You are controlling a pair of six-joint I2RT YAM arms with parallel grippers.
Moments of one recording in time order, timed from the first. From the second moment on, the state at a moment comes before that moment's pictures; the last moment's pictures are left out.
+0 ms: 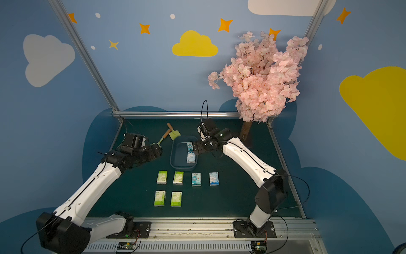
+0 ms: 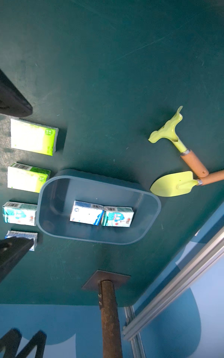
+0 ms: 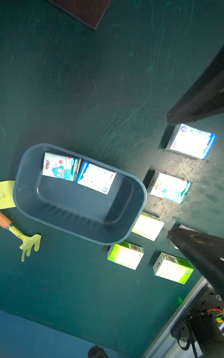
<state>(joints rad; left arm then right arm) -0.25 1.18 1.06 -0.73 0.09 -0.67 0.72 1.71 1.67 -0.96 -0.03 0.32</state>
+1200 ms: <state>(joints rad) -0.10 1.14 0.96 -0.70 0.22 -0.55 0.71 2.49 2.43 -1.13 0.09 0.35</state>
